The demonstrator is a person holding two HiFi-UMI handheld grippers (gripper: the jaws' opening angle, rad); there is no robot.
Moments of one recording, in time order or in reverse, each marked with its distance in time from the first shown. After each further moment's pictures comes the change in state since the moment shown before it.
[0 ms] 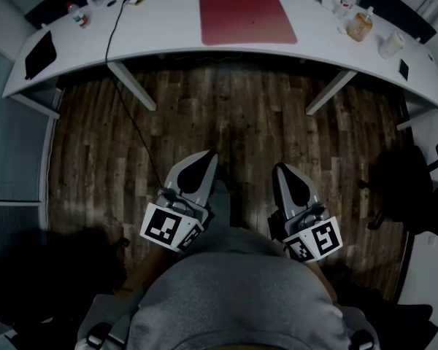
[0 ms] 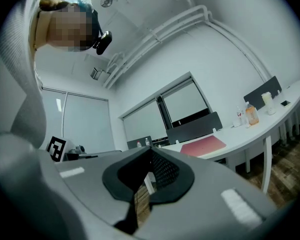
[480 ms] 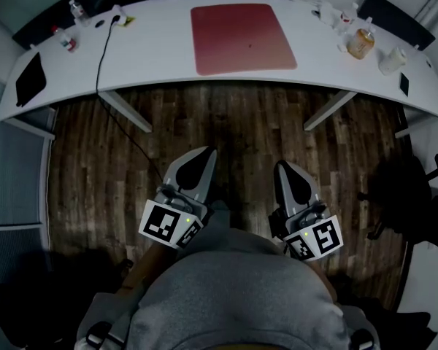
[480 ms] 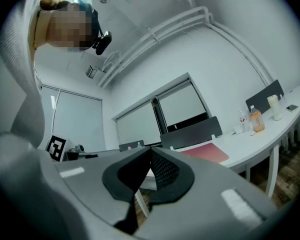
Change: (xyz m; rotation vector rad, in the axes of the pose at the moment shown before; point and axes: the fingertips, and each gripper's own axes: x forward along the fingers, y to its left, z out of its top) left arm 0.102 0.077 0.030 0.014 -0.024 -0.043; right arm 0.103 -0.061 0.028 -0.020 -0.039 -0.040
